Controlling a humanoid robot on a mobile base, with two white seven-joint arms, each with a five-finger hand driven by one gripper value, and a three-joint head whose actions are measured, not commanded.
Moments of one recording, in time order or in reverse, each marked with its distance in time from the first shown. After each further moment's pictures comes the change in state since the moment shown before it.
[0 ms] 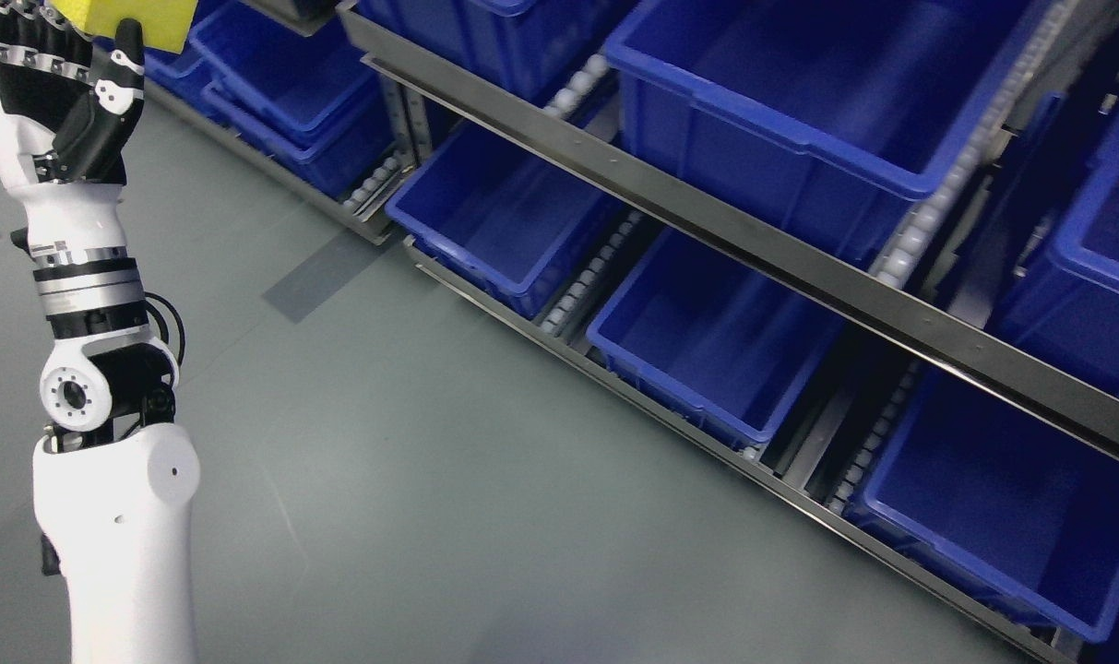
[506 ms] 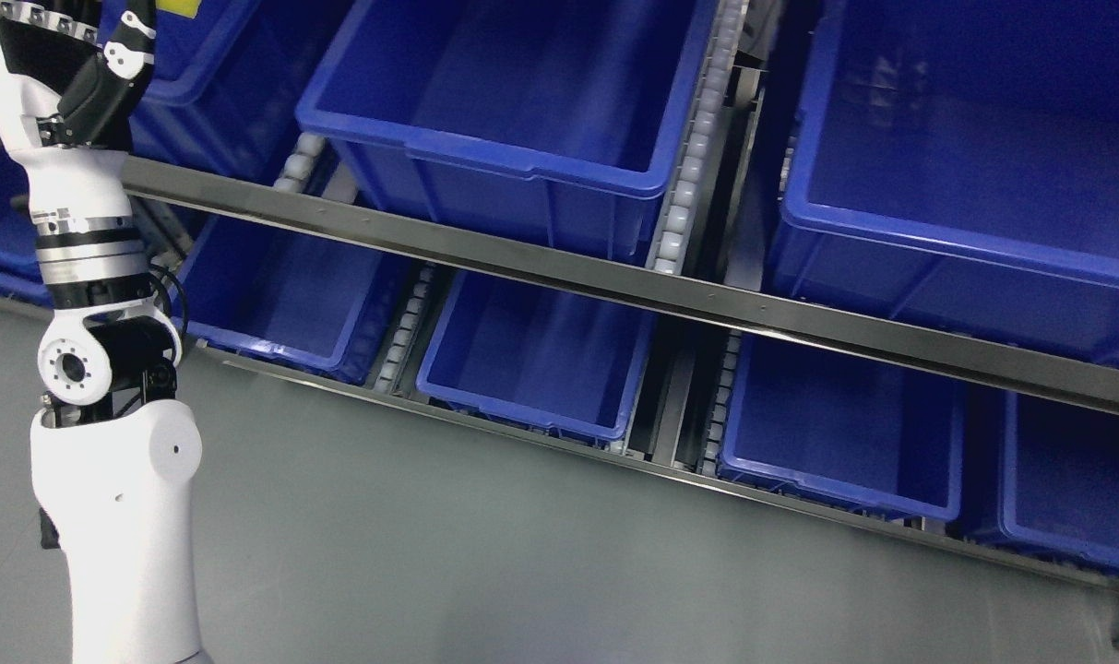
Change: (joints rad) left arm -0.057 0.002 -0.023 -0.022 -0.010 0.042 -0.001; right arm 0.000 0.000 0.000 0.000 0.000 0.000 0.000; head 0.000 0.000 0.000
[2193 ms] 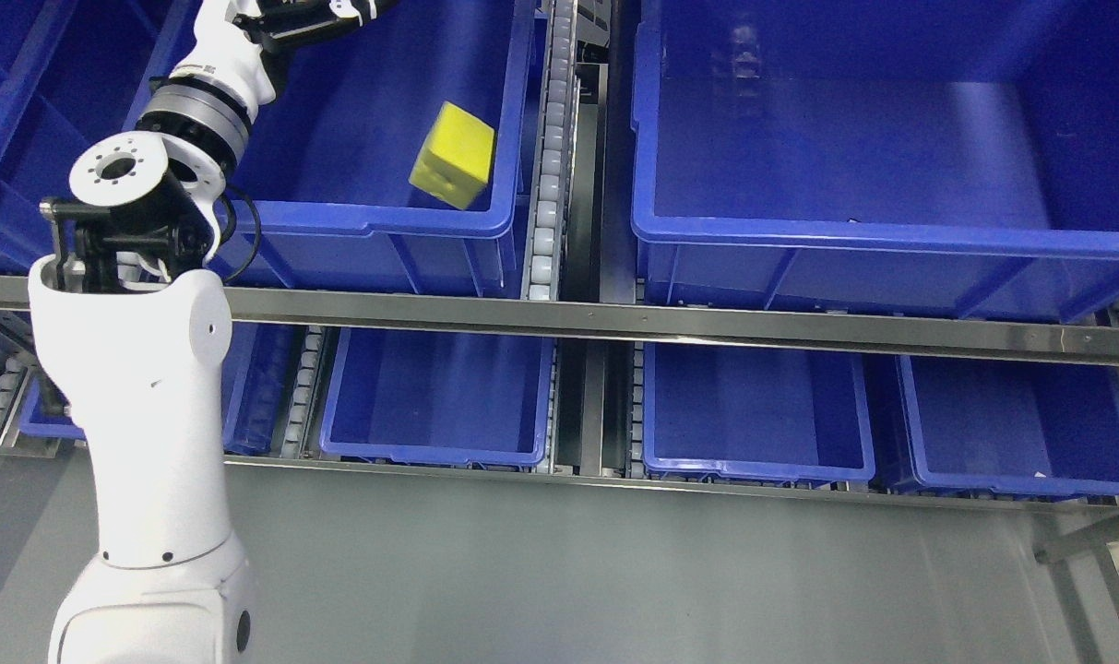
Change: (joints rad) left arm -0.266 -0.057 -0.129 -0.072 -0.243 0.978 0.020; right arm 0.000 0.000 0.000 0.000 0.000 -0.001 0.000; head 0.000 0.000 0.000
